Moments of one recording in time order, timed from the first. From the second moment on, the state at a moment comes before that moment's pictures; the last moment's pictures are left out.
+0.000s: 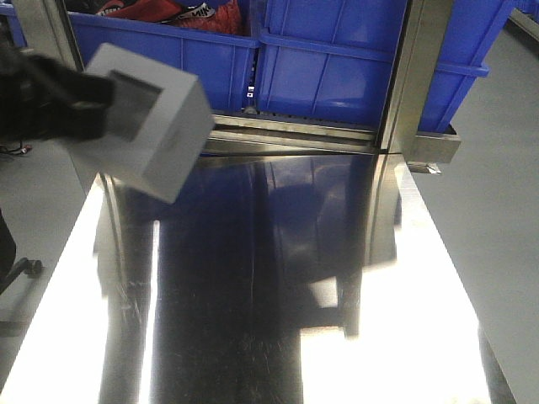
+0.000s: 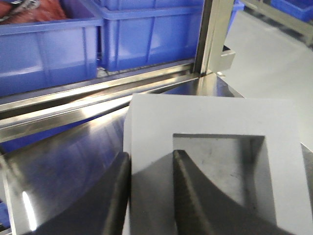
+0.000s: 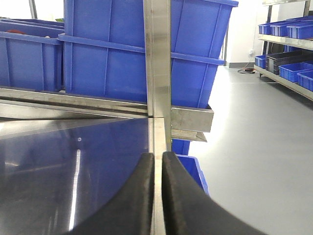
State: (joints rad) left arm -0.42 1.07 -1.20 -0.08 0.66 0.03; right arm 0.01 -0.02 0.03 -0.03 0.09 0.05
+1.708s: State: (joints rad) left arm -0.42 0.32 -0.72 -0.03 0.55 -0.03; right arm 0.01 -0.02 0.03 -0.03 0.09 0.05
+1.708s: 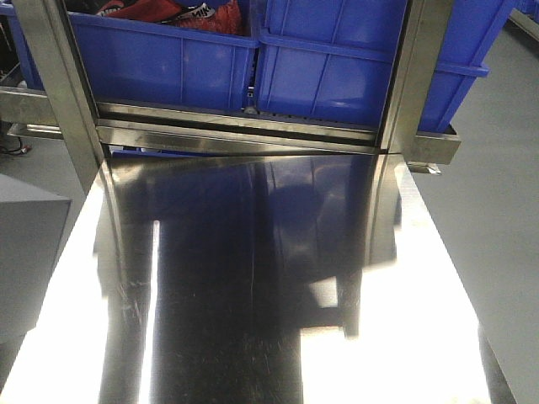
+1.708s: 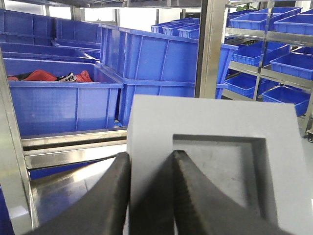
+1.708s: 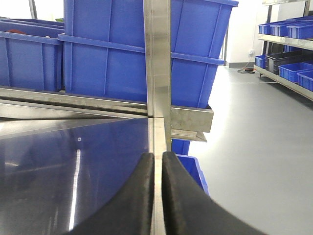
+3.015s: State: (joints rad) left arm -0.42 0.32 -0.72 -0.03 0.55 -0.03; right arm 0.01 -0.02 0.03 -0.03 0.09 0.05
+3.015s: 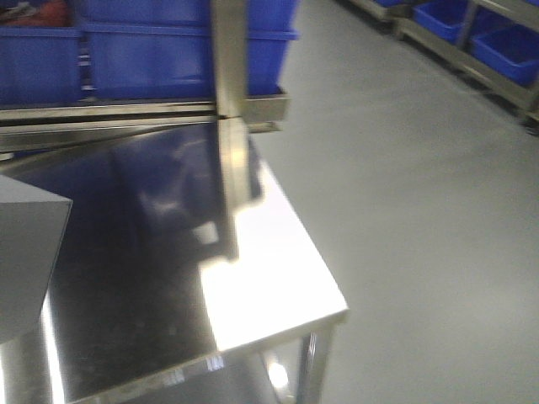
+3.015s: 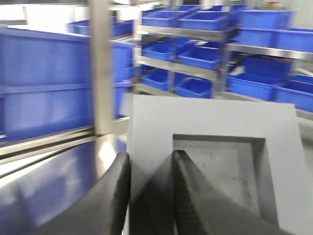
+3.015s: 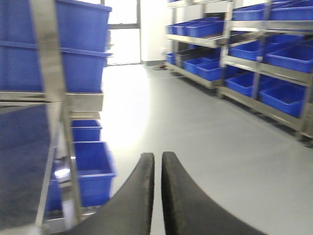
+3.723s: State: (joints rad) left arm -0.42 0.32 -0.72 -0.03 0.55 -0.03; right arm 0.01 -0.02 0.03 -0.03 0.09 0.05
